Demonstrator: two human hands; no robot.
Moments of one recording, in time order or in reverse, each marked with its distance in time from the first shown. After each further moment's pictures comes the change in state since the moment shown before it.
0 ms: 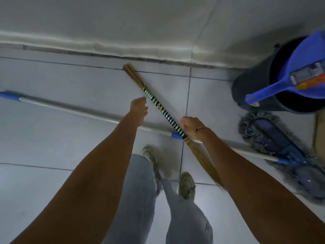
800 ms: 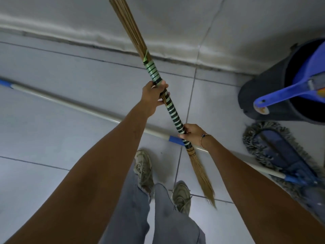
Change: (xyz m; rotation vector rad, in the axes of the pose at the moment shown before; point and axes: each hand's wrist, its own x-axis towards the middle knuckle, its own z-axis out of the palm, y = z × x) left_hand 0.037 -0.021 0.051 -0.037 -0.164 0.255; right_hand 0.050 0.061 0.044 0.362 -0.079 -0.027
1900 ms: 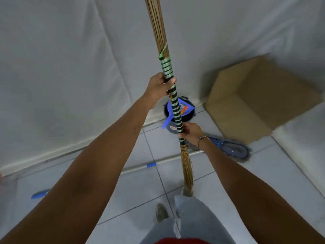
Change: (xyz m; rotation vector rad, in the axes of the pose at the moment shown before) left_hand -0.612 0.265 0.222 0.493 -0.625 0.578; right_hand -0.621 -0.097 -0.069 0.273 0.818 -0.225
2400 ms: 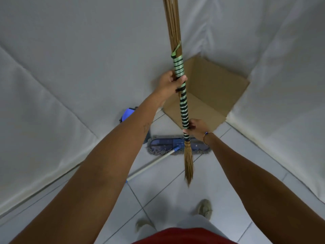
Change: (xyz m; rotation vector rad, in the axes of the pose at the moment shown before) left_hand -0.006 0.029 0.294 0.074 -0.386 0.119; right_hand -0.083 0.155 -0.202 0.024 0.291 0.156
